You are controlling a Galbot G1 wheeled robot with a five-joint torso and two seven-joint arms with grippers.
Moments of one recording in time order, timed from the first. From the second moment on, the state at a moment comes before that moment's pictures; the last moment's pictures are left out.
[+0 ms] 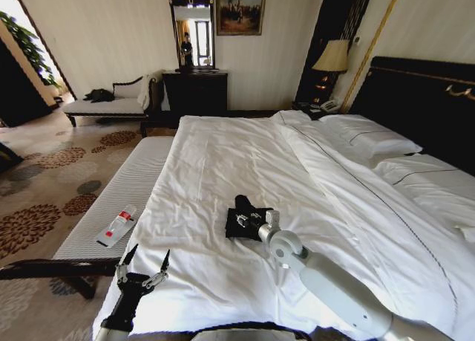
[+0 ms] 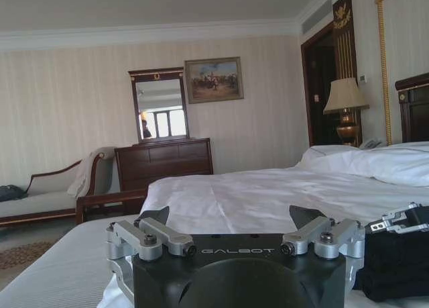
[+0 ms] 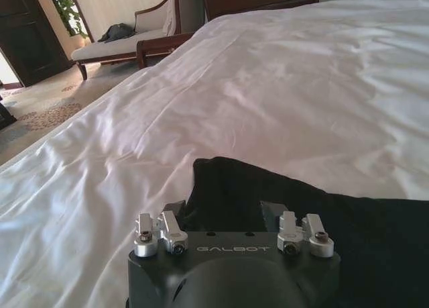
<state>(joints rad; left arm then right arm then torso) 2.19 -1.08 -0.63 -2.30 -0.21 -0.46 -0.18 -0.84 0.92 -0.22 1.86 1.00 -0.35 0.43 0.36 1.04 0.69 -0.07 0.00</state>
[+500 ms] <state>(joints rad) 2.19 -1.08 -0.63 -2.30 -0.21 -0.46 -0.18 -0.89 0.95 -0.10 1.77 0.81 -0.07 0.25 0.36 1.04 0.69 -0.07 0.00</state>
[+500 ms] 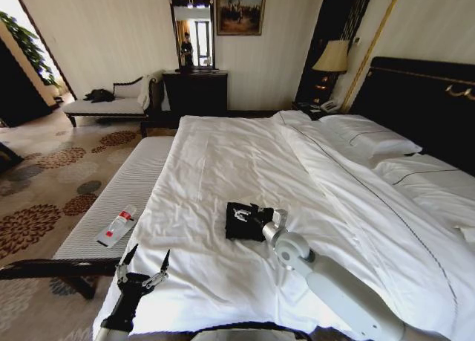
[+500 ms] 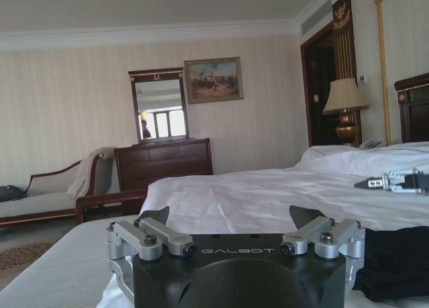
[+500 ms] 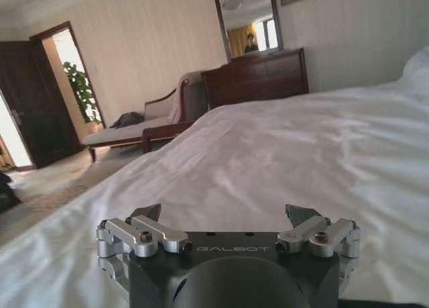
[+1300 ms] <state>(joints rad) 2.19 -1.08 -0.63 -2.30 -0.21 -0.46 -0.18 -0.89 1.09 -0.18 1.56 0.51 0.12 0.19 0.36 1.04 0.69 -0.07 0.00</state>
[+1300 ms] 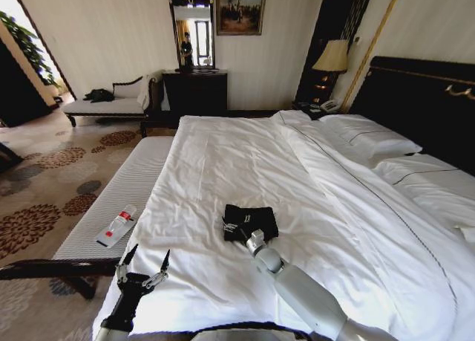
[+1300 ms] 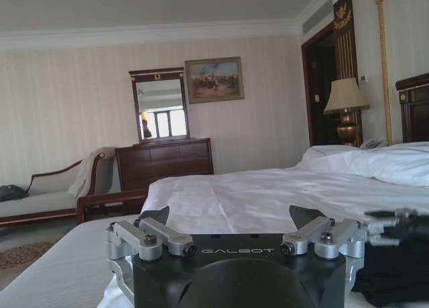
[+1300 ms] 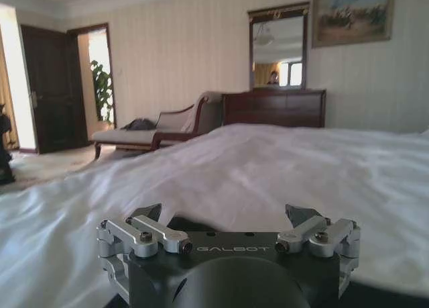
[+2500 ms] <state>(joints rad) 2.19 -1.08 -0.63 -2.30 -0.21 -0.46 -0.18 -1.98 1.19 0.88 2.16 0.40 0.36 0.00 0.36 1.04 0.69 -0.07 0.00</state>
